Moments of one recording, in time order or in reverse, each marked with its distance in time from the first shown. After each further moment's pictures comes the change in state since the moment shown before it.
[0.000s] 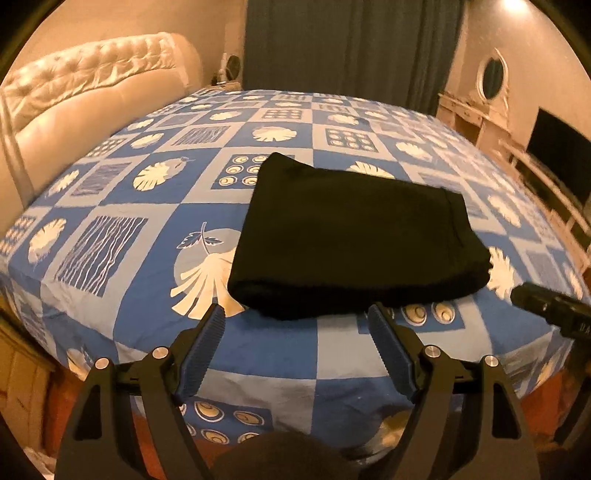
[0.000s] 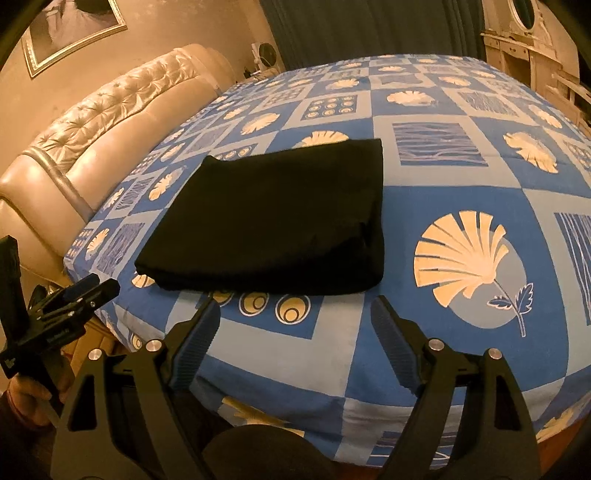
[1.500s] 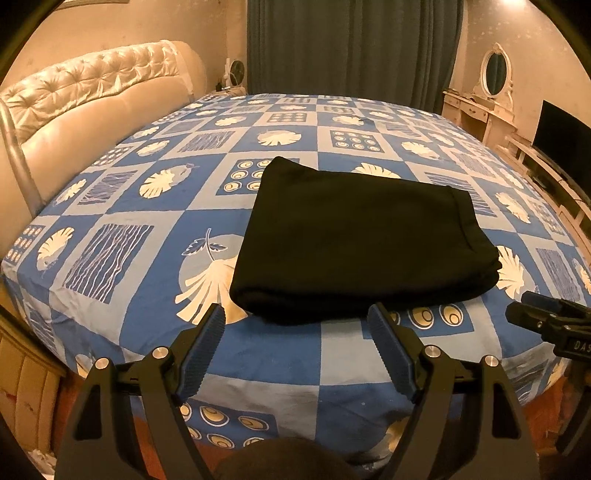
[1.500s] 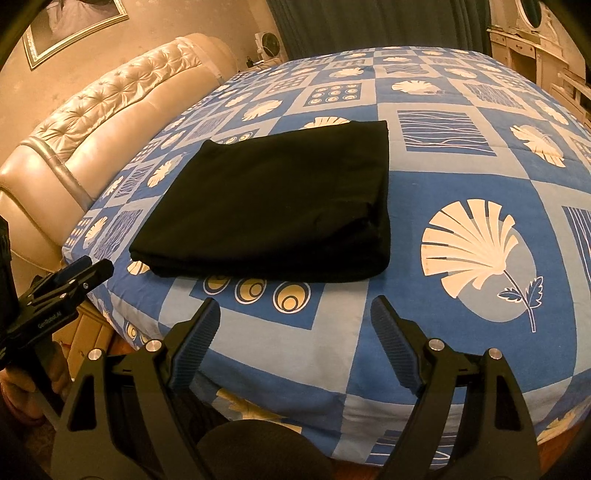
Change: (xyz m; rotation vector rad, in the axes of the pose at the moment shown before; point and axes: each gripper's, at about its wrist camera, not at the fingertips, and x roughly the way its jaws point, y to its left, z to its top) left arm 0.001 -0.007 0.001 0.014 -0.018 0.046; right arm 0.012 0.000 -0.008 -0.022 0.035 0.005
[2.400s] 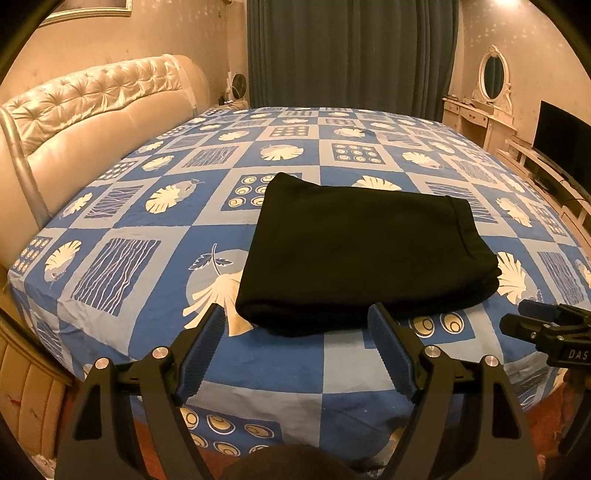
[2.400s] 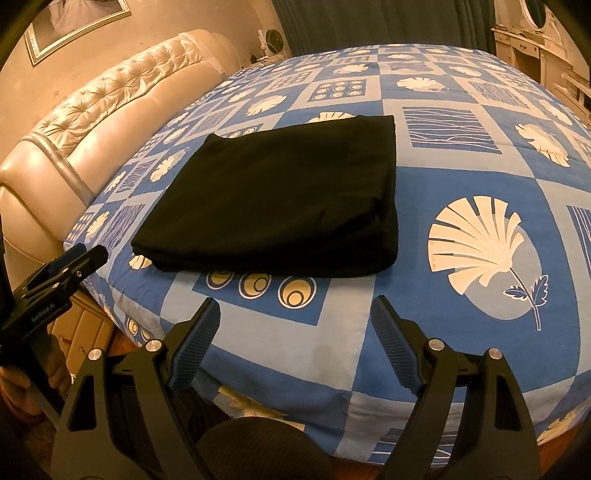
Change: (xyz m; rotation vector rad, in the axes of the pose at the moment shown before) left arm -0.008 -0.003 0.004 0.012 -0.049 0.023; right arm 0.003 0.001 -0.003 -0.010 0.012 0.005
